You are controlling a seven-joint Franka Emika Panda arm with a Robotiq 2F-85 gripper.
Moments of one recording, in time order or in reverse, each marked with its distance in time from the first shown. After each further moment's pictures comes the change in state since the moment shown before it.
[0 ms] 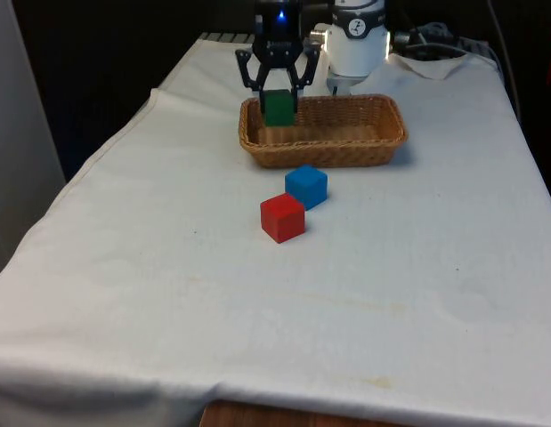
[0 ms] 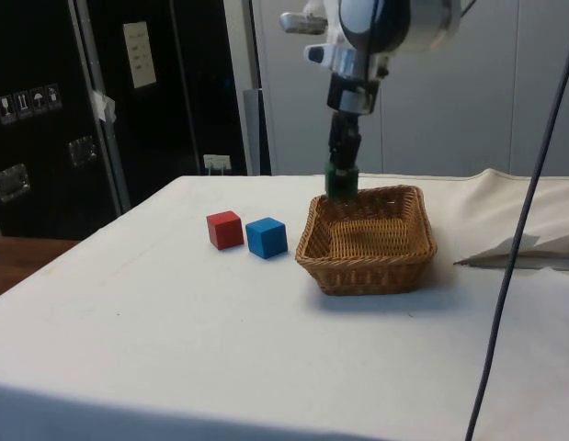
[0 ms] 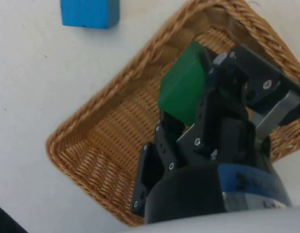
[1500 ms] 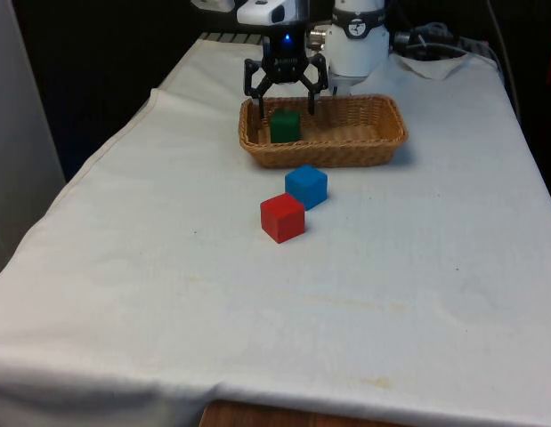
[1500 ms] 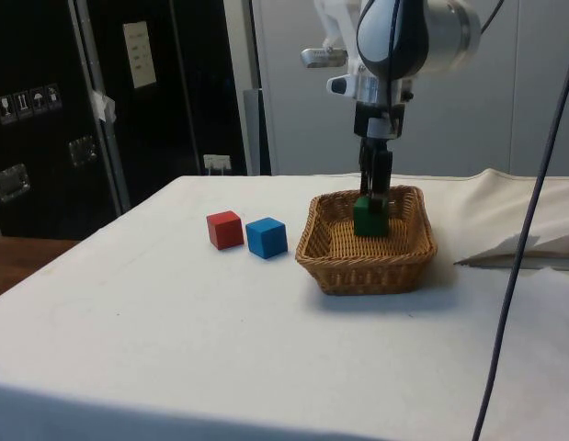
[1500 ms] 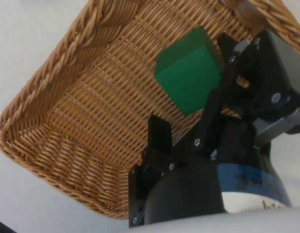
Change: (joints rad) arm -0.001 0.047 -0.003 -0.075 0.029 -0.011 -0.005
